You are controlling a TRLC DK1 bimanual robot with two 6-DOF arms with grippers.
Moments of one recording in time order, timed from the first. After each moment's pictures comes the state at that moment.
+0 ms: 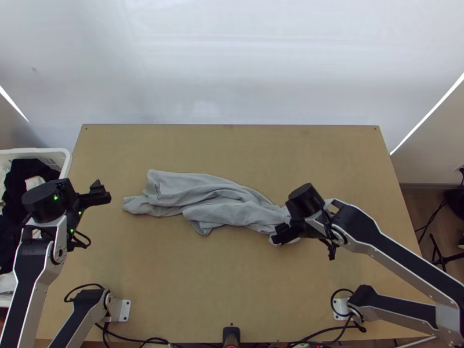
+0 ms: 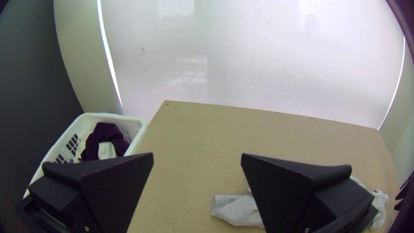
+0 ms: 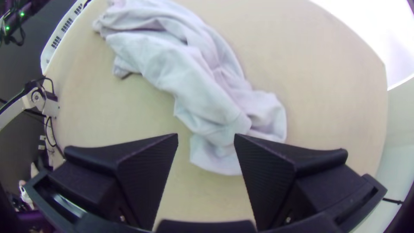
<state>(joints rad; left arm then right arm) 0.08 0.78 0.78 -0.43 -0.16 -0.04 0.76 1.22 1.00 -0.84 0.01 0.28</state>
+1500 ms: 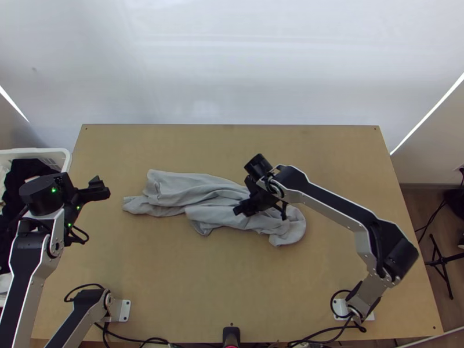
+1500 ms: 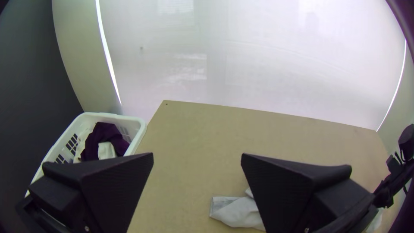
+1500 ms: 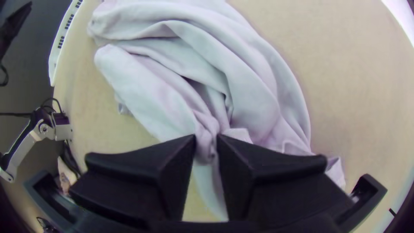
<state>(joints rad) 0.07 0.82 0.85 -0.48 -0.16 -0.05 0.74 1.82 1.40 -0.81 -0.23 0.29</state>
